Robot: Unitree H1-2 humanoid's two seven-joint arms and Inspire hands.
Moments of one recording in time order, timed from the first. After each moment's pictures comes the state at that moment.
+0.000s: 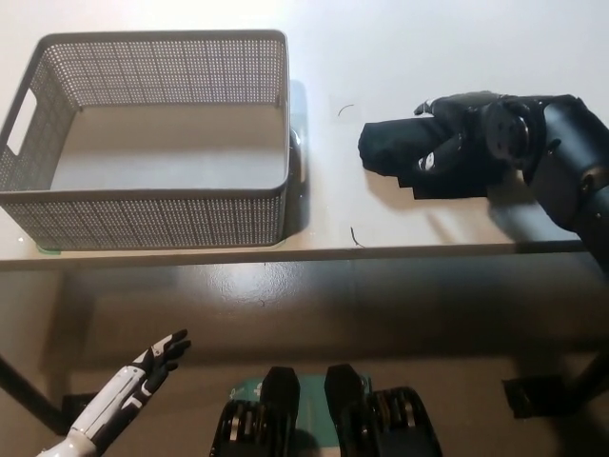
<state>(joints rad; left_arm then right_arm) -0.02 0.38 -0.07 0.21 0.04 -0.36 -0.31 -1.21 -0.29 0.66 1.12 -0.67 -0.02 0.41</state>
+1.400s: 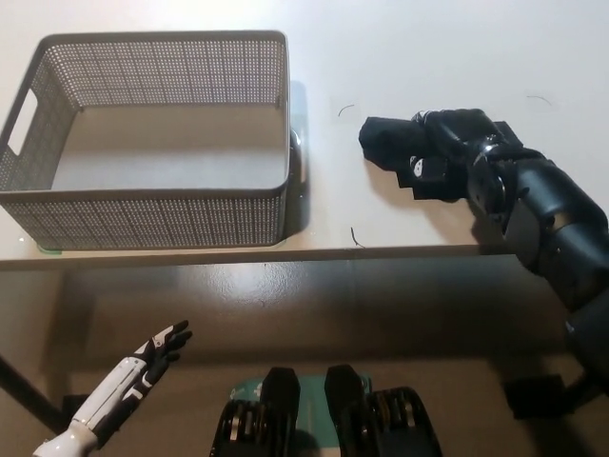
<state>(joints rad) -0.05 0.37 -0.06 0.23 0.03 -0.37 -0.31 -1.17 -0.19 0.60 1.38 -0.68 -0.14 -0.09</state>
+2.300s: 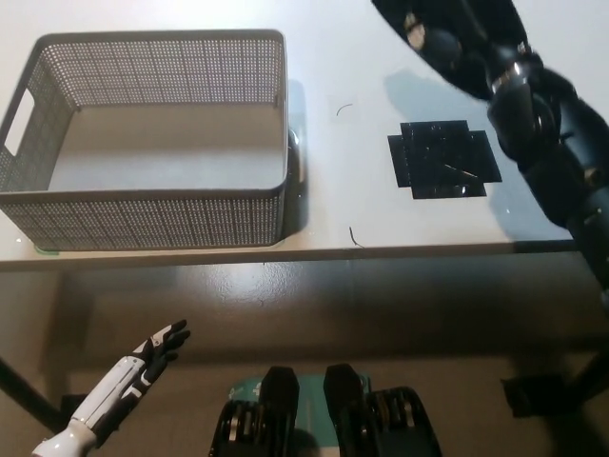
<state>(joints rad) -0.05 0.37 -0.06 0.24 0.03 -0.37 -0.31 -1.22 -0.26 0.38 1.05 -0.63 -0.28 -0.31</state>
